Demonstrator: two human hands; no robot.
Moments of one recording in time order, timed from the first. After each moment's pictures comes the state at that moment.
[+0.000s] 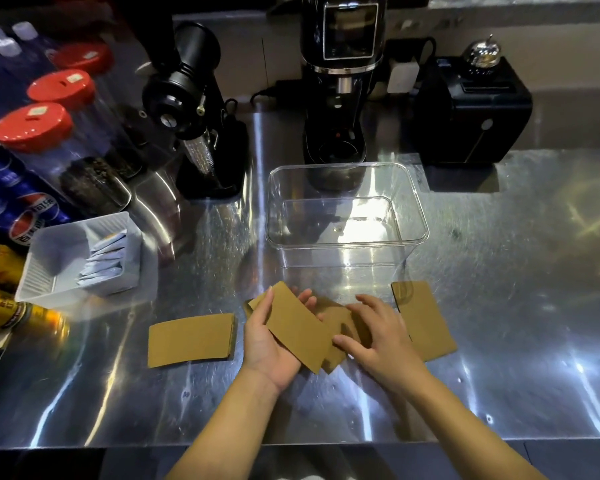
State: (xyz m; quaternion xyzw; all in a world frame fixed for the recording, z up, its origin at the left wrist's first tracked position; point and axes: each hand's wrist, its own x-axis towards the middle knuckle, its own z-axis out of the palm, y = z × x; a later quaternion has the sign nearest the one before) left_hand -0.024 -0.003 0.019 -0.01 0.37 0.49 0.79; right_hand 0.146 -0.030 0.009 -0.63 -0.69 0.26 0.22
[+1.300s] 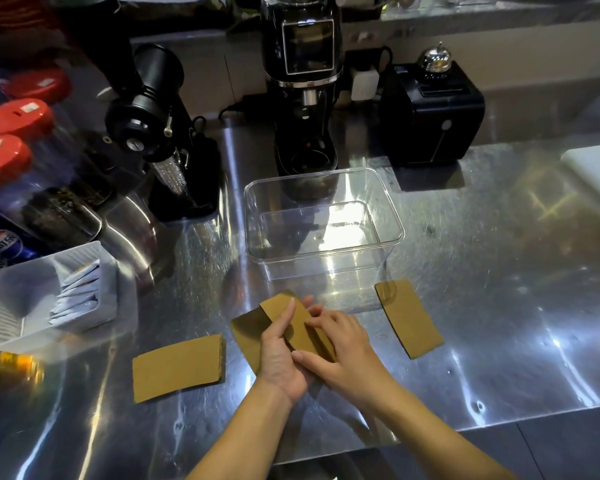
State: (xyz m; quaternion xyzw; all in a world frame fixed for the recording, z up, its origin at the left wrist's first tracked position) left_hand 0.004 -0.003 0.017 0.03 0.36 0.45 0.82; right_hand 0.104 -0.038 0.024 -0.62 -0.66 0.30 0.28
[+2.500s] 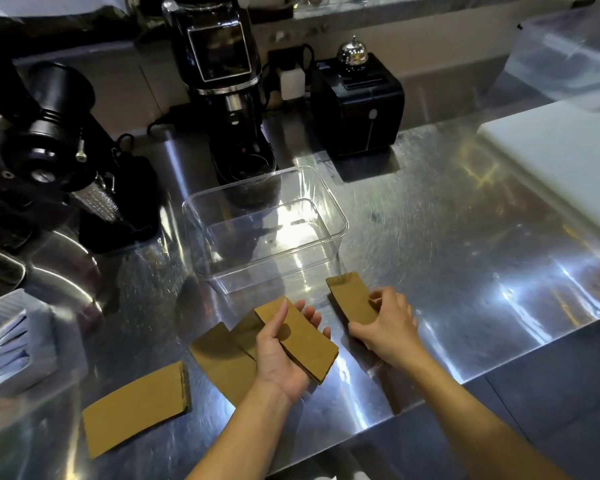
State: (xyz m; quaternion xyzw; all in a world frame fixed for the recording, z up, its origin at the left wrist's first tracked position) left_hand 0.040 -0.001 0.010 -0.01 0.38 0.35 0.86; right_hand 0.199 -0.043 -0.004 -0.85 -0.39 0.27 0.24
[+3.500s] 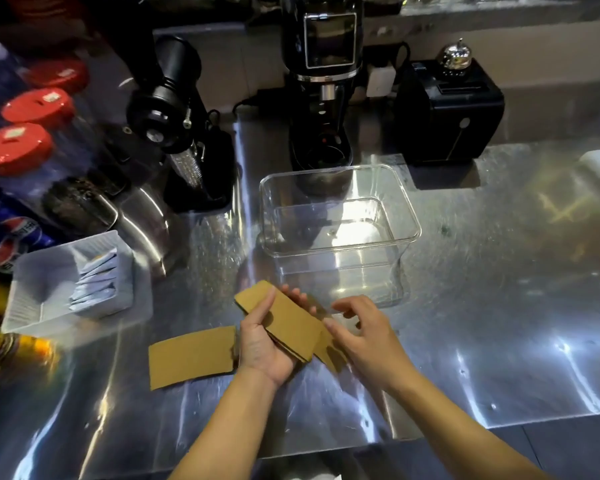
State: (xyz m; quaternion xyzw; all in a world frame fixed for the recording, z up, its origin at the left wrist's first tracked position) left_hand -0.034 0.012 0.018 0.02 0.31 0.50 0.81; right_hand 0.112 -0.025 0.030 -0.66 -0.59 0.34 0.32
